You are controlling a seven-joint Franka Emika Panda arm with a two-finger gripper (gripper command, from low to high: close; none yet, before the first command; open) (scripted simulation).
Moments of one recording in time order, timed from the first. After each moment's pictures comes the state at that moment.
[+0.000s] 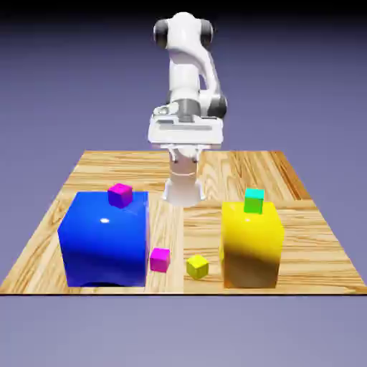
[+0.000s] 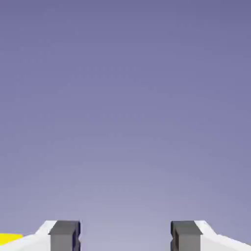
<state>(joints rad) 0.01 -0.53 0.00 -2.79 0.02 3.00 0.77</state>
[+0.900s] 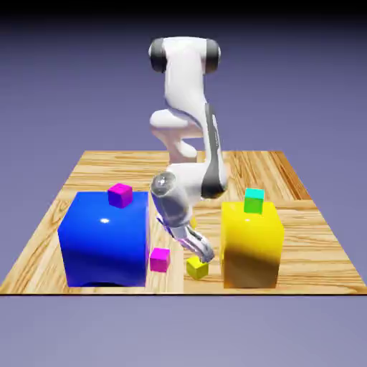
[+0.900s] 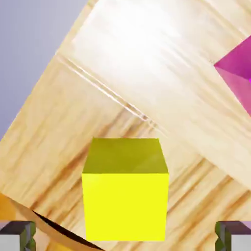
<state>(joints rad) 0.05 0.40 -0.03 -2.31 0.48 2.43 1.32</state>
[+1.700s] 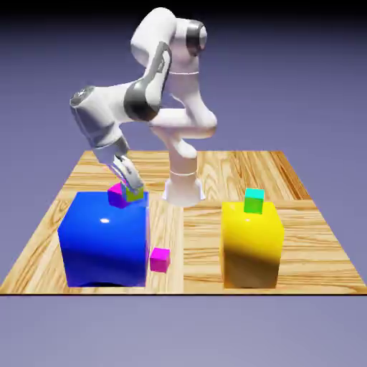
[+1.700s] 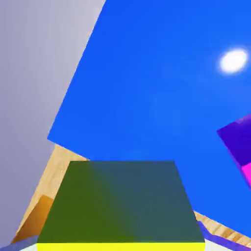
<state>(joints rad) -0.23 -0.12 -0.28 -2.17 0.24 1.80 1.44</state>
